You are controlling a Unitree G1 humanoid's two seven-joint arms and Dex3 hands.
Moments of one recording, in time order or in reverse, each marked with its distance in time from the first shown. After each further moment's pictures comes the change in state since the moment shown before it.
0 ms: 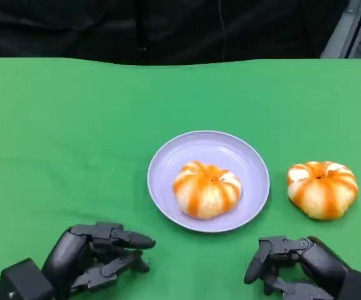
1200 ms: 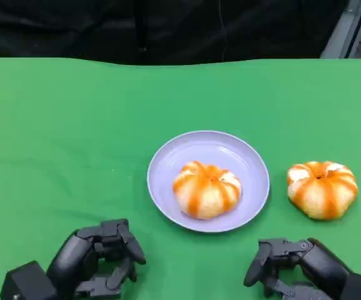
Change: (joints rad) left arm 0.012 -0.001 -0.029 -0.001 0.004 -0.009 -0.016; right arm 0.021 -0.001 0.000 -0.027 0.002 0.008 0.007
